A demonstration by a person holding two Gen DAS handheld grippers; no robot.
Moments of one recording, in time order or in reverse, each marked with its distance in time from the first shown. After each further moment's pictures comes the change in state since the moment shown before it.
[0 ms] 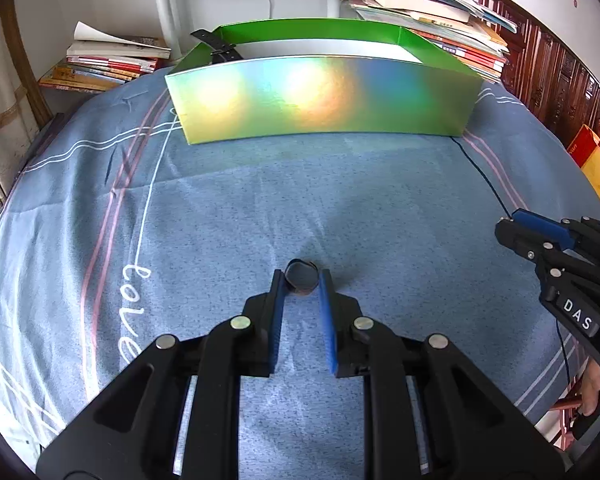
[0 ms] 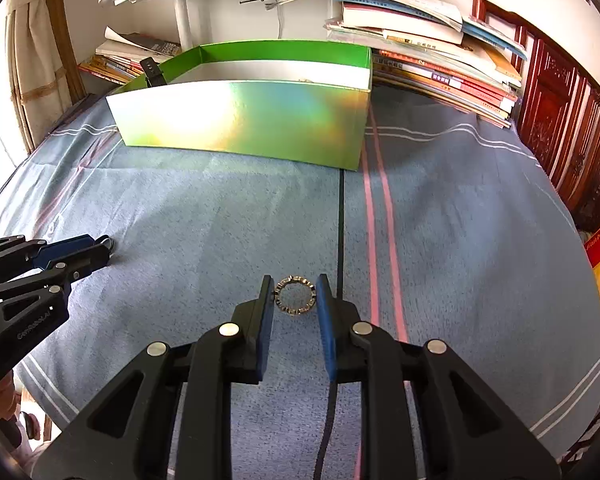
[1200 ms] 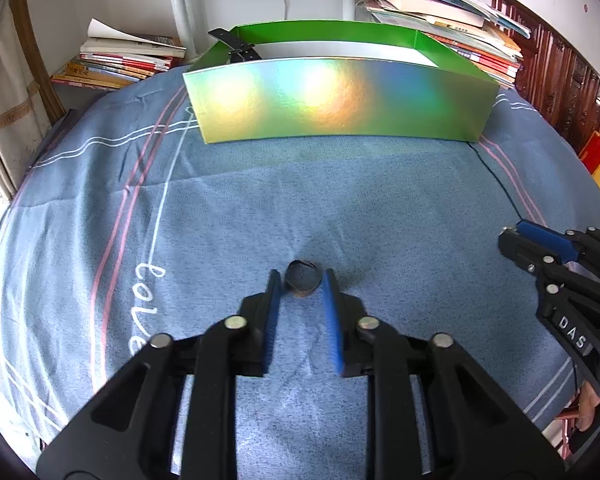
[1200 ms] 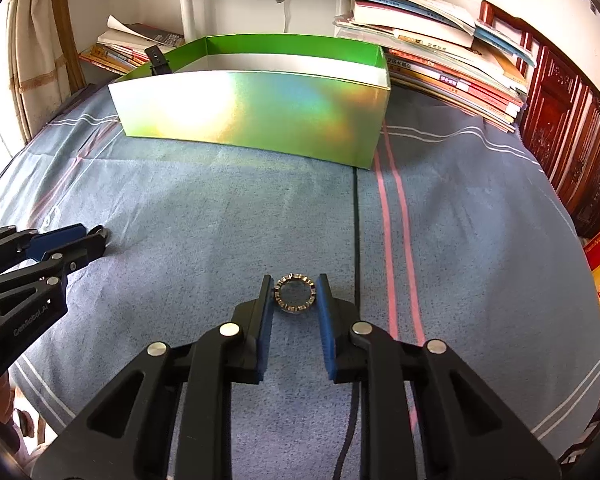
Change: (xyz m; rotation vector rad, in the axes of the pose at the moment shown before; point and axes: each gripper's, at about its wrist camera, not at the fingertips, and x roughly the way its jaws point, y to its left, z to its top) left arm 0.001 0.006 0.000 -0.020 -0.008 0.025; right arm 0.008 0.012 -0.001 -0.029 0.010 -0.022
